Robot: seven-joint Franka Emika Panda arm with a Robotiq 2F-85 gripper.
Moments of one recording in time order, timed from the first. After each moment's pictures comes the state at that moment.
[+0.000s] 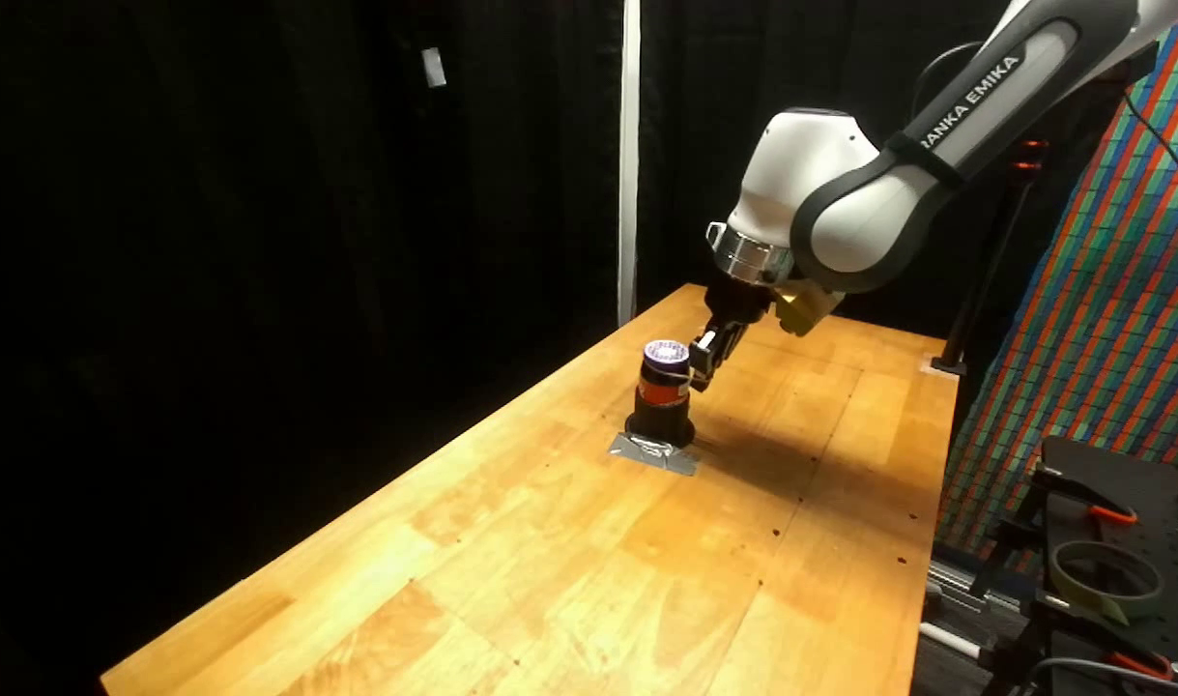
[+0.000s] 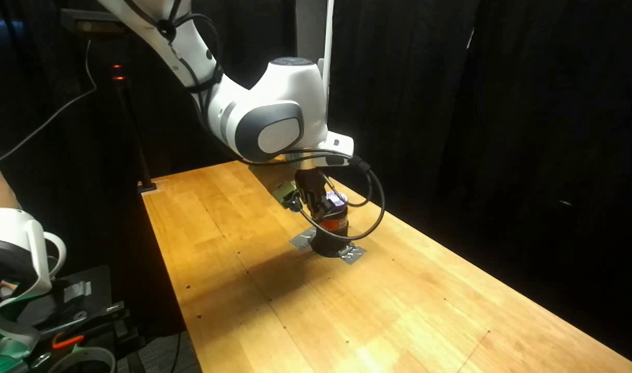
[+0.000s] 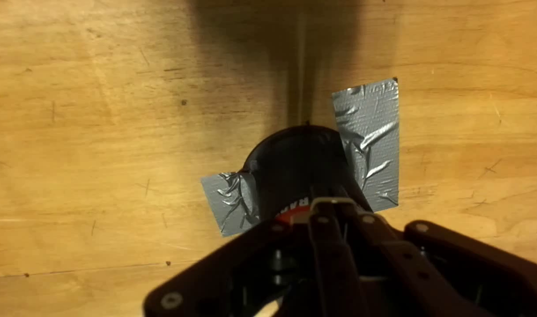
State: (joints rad) arm 0.10 0.37 0.06 -2.18 0.02 2.81 0.10
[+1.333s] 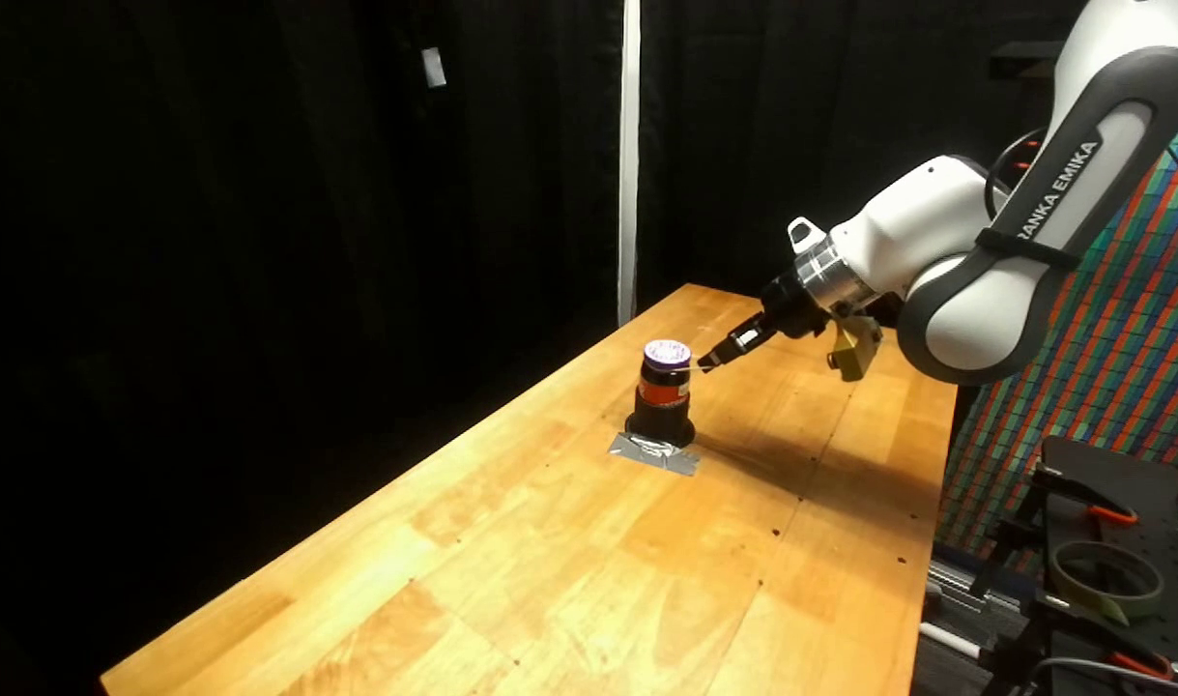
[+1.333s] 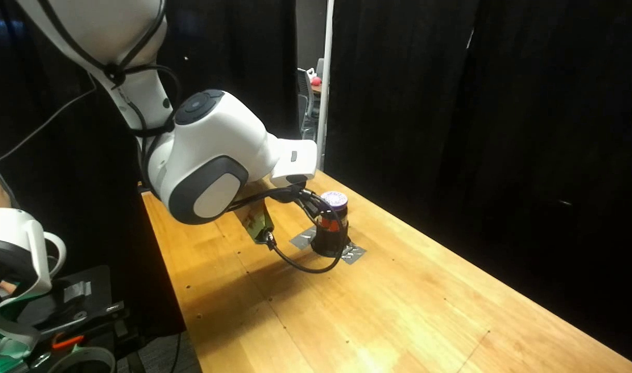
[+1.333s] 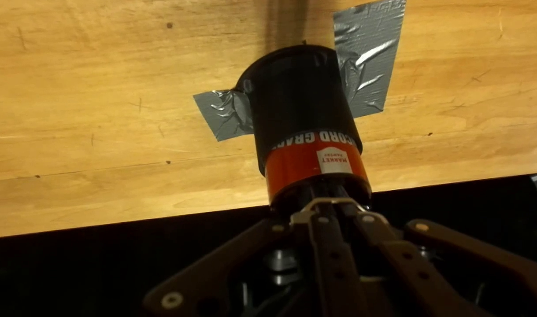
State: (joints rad) arm -0.03 0.36 0.18 -2.51 -0.02 3.60 0.10
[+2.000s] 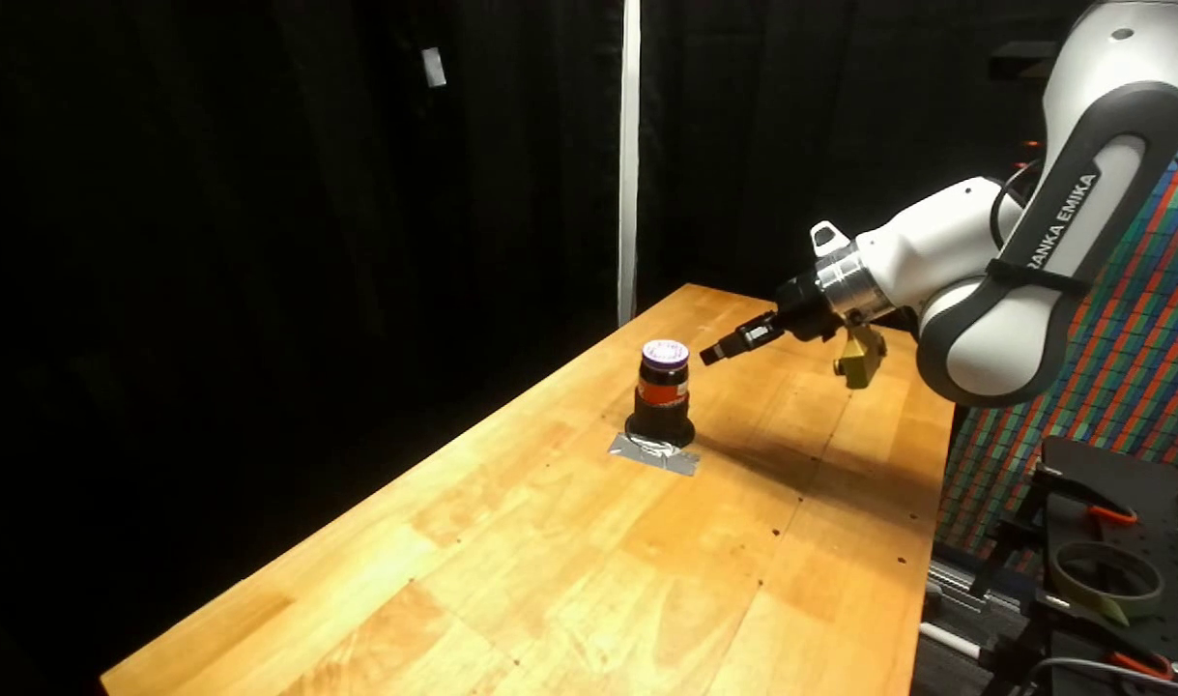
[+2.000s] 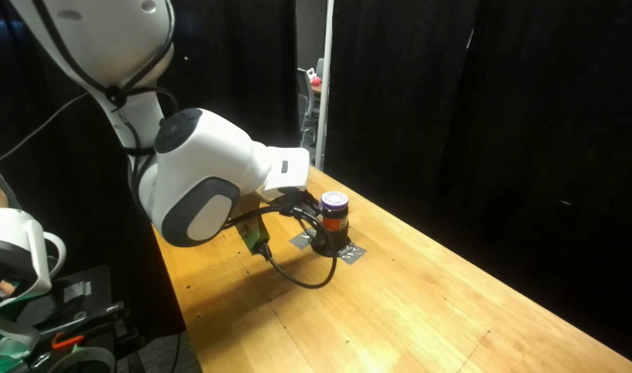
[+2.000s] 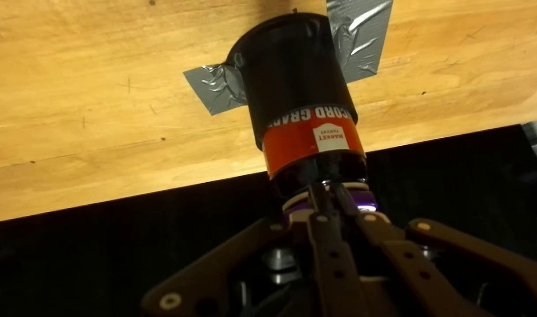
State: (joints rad) arm -0.06 0.41 0.18 -2.54 -0.10 3.82 0.19
